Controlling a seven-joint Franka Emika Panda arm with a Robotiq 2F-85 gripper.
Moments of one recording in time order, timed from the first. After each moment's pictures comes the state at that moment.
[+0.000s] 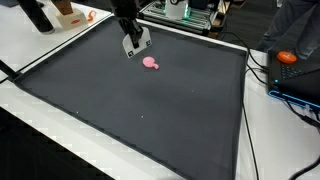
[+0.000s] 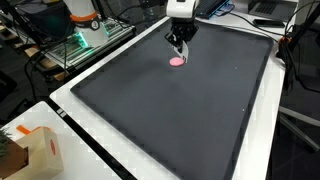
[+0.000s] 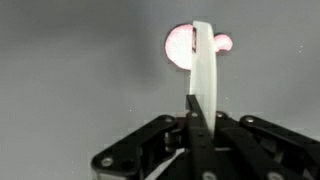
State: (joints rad) arm 0.06 0.23 -0.02 -2.14 0.13 2.35 0.36
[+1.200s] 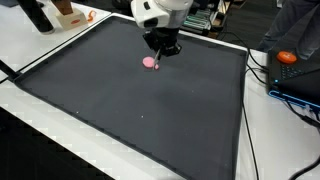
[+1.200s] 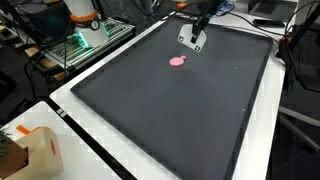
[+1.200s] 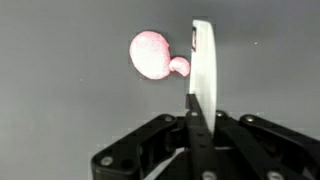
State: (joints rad) arm 0.29 0.44 0.04 -1.83 -0.23 2.03 0.40
